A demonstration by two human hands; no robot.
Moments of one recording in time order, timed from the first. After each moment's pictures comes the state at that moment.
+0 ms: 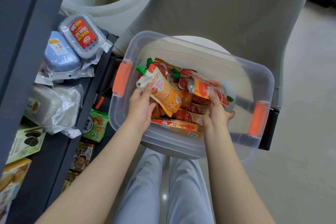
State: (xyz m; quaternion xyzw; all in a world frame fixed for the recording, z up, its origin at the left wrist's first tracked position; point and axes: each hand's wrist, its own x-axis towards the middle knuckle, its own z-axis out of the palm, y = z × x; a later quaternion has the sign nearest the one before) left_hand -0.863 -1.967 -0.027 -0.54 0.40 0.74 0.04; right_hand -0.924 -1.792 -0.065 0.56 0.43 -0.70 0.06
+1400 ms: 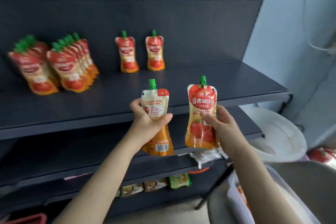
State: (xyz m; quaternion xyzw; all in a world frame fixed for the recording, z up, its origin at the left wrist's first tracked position) left_hand -0.424 -1.982 0.423 -0.50 0.59 0.46 -0.45; right_hand -0.642 -1.934 0.422 -0.40 0.51 -0.57 0.50
